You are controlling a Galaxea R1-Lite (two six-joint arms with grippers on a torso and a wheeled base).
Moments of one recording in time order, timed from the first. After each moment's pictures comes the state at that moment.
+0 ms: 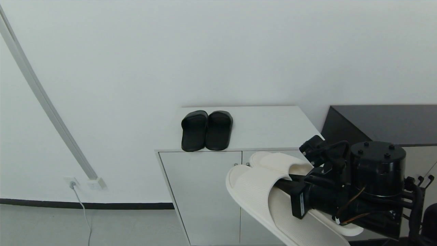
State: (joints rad) left arm 0.00 0.00 0.00 0.00 -0.04 0.00; right arm 0.74 1.64 -0.58 -0.80 0.04 0.07
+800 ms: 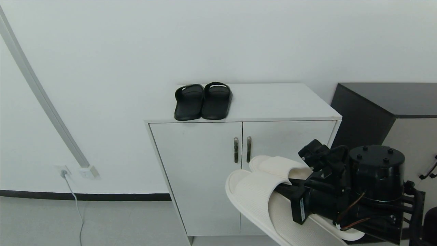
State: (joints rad) left arm 0.00 0.00 0.00 0.00 -0.05 0.00; right arm 0.75 1.64 -0.56 -0.80 0.04 0.07
